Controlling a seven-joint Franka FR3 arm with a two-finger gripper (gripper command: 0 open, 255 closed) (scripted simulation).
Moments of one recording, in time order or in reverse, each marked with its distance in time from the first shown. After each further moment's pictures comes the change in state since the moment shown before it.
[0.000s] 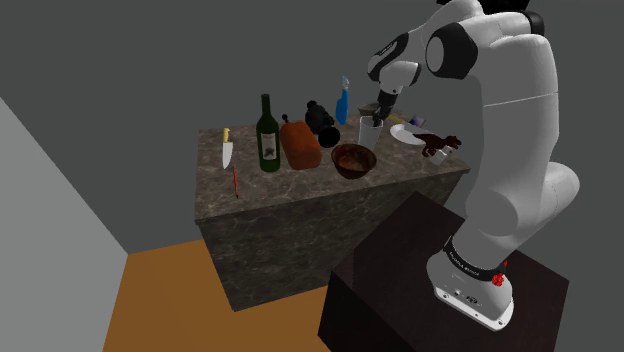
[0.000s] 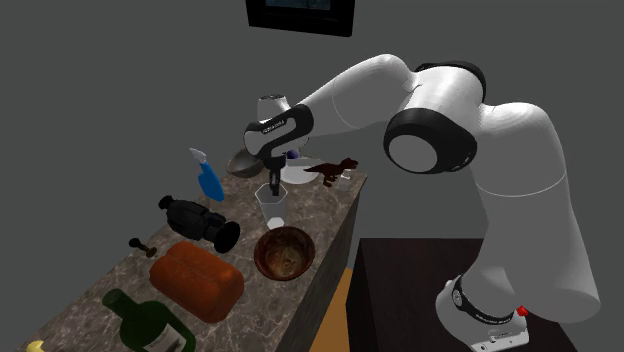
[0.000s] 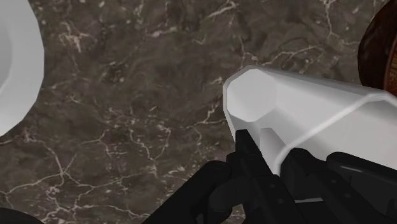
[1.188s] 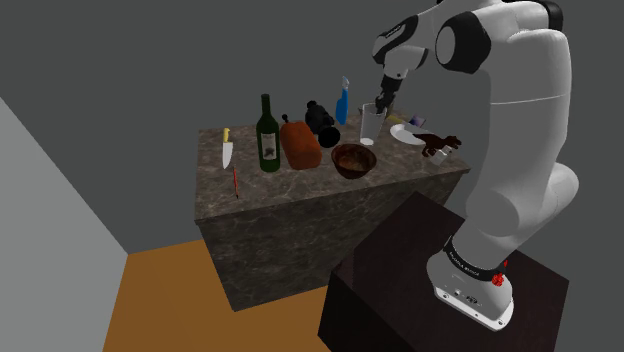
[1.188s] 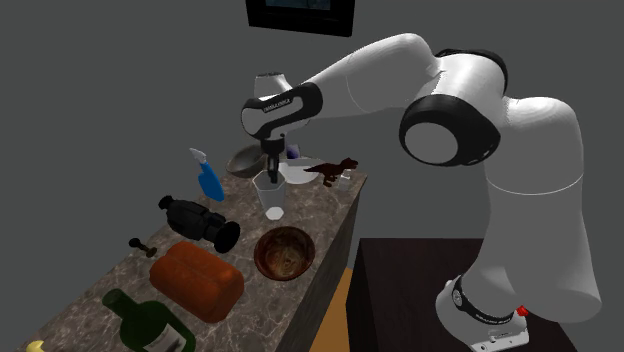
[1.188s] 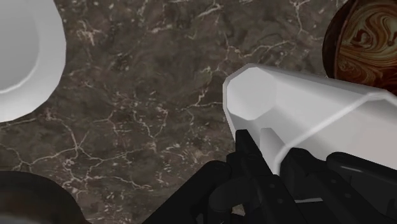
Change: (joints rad) arm 0.016 -0.086 -0.027 0.033 -0.047 -0.111 0.038
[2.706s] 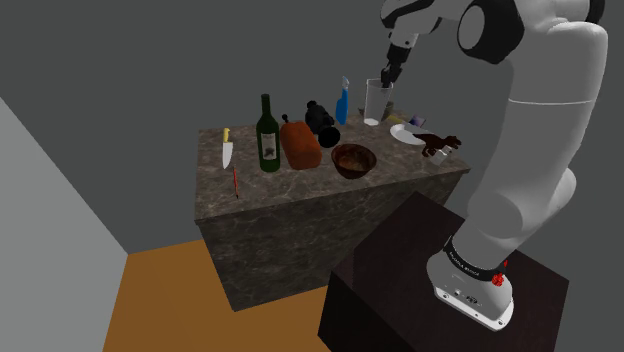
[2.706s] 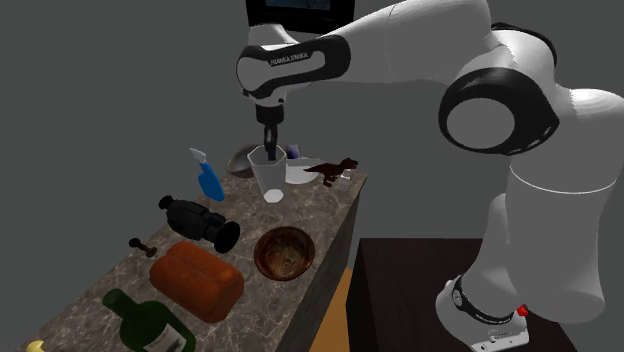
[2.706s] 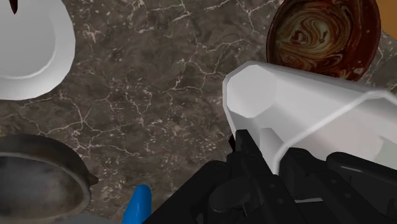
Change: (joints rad) arm 0.046 -0.169 -0.030 0.059 -0.087 -0.206 0.090
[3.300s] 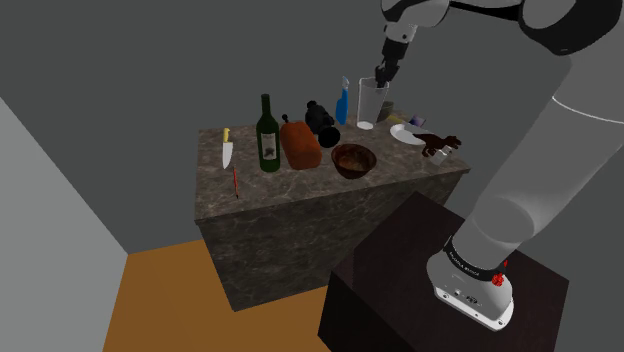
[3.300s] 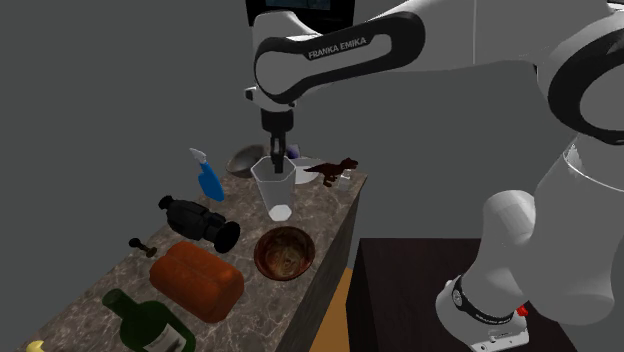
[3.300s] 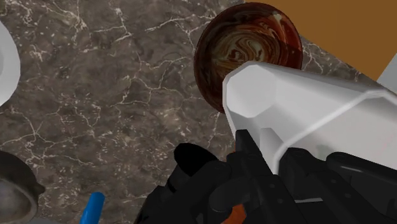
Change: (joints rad) arm 0.137 -0.312 0.036 -0.298 -0.132 0.039 0.191
